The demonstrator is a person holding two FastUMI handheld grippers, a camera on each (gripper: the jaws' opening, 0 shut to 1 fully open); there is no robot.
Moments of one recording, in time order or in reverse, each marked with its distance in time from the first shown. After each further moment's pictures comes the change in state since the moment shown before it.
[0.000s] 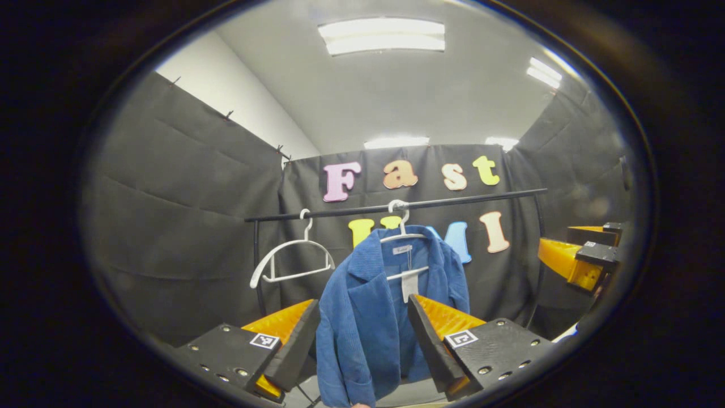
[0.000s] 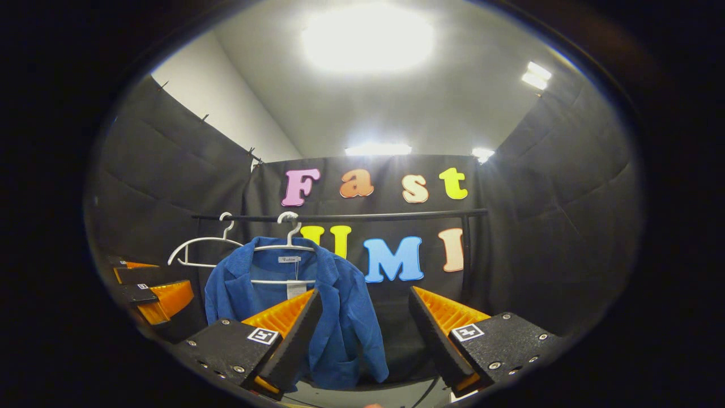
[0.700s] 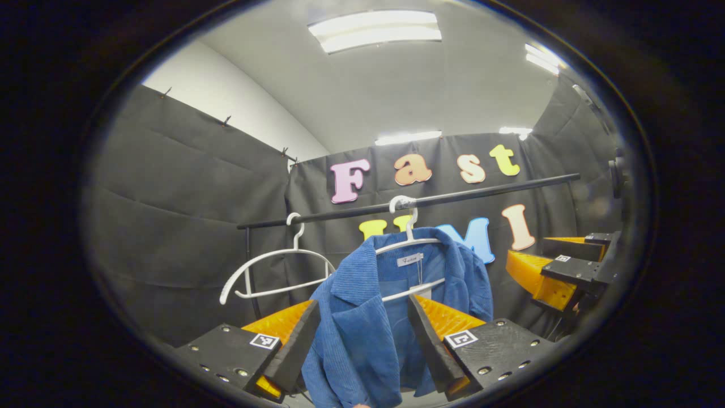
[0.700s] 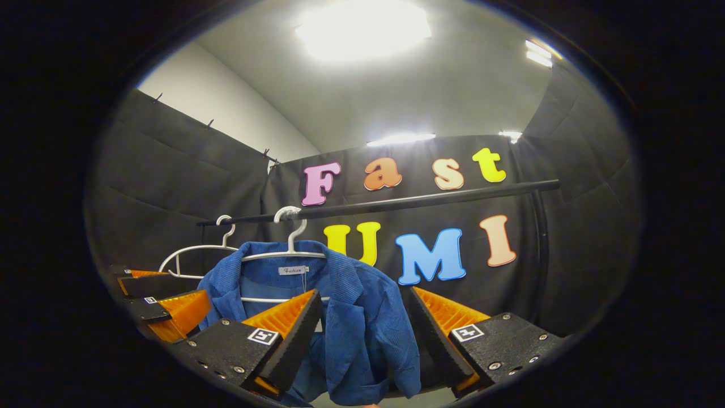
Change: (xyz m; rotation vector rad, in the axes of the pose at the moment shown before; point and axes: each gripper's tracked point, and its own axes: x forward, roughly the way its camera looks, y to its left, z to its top) left arm 0.094 -0.026 -0.012 0.062 0.009 0.111; right arm 0.130 0.028 -0.043 0.085 0.061 0.172
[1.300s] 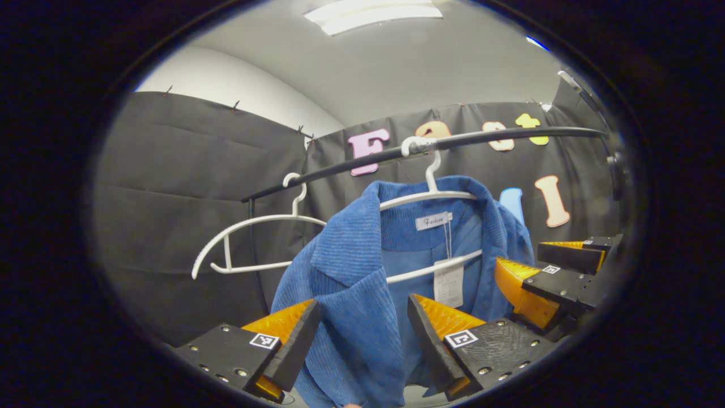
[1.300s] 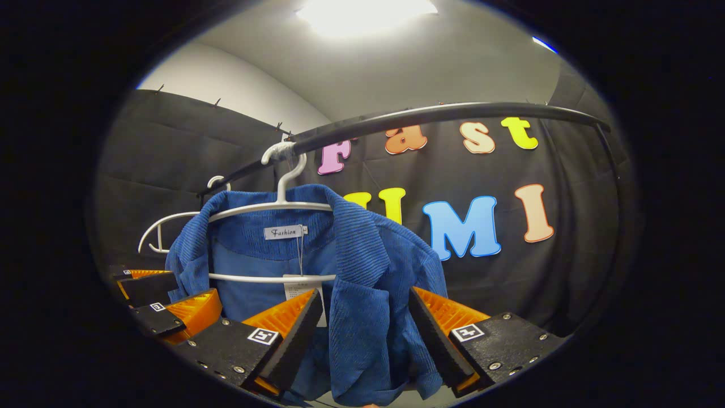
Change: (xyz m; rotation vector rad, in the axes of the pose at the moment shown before) left arm 0.067 -0.005 -0.081 0.021 0.154 0.151; right arm 0.094 0.022 -0.082 -0.001 0.135 0.118
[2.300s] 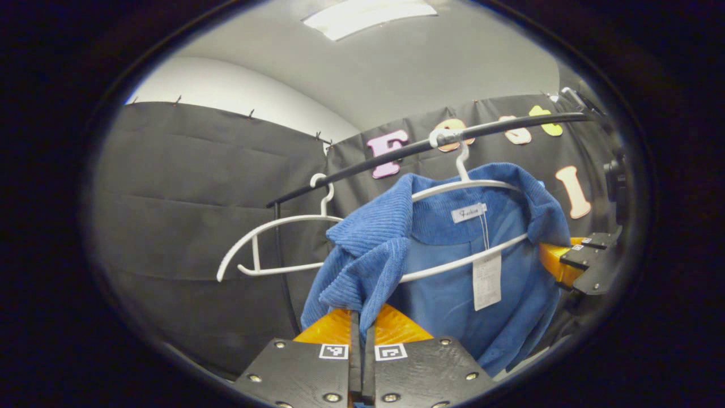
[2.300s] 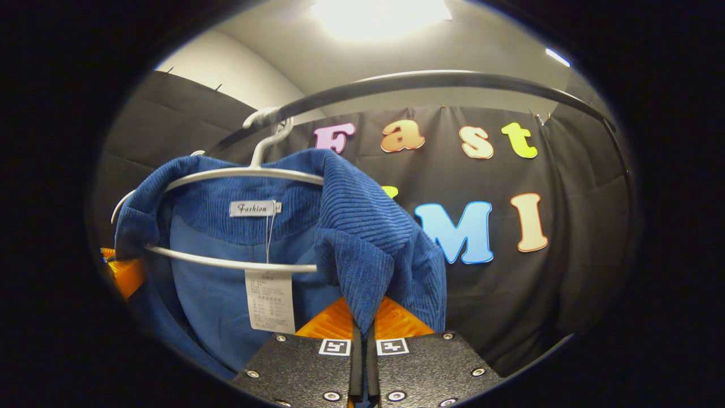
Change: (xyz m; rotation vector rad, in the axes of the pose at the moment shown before) left arm -0.010 0.046 0.016 0.058 -0.091 0.114; right arm 0.029 -0.023 0.008 -0.067 -0.086 -0.098
